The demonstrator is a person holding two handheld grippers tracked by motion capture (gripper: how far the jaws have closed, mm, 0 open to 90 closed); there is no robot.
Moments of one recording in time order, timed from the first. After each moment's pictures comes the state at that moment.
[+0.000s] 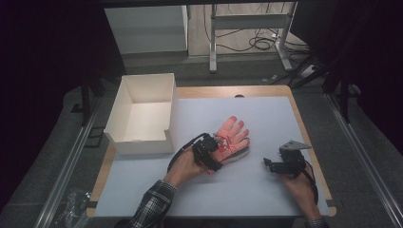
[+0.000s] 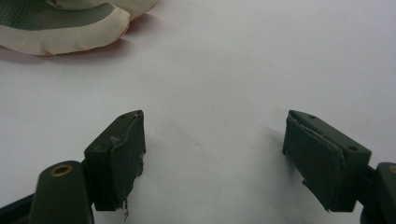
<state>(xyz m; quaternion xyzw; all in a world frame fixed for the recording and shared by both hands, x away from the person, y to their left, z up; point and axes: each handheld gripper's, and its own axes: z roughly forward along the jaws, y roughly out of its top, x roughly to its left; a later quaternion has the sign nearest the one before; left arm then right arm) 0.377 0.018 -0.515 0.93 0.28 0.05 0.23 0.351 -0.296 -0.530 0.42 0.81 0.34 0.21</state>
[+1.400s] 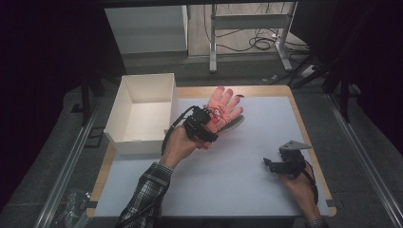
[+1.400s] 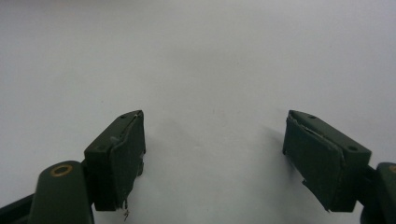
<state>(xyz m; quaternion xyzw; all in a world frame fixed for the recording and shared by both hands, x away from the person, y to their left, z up) 0.411 0.048 -0.430 0.89 0.36 0.07 0.28 0.351 -0.296 -0.530 0.43 0.81 0.34 0.21</state>
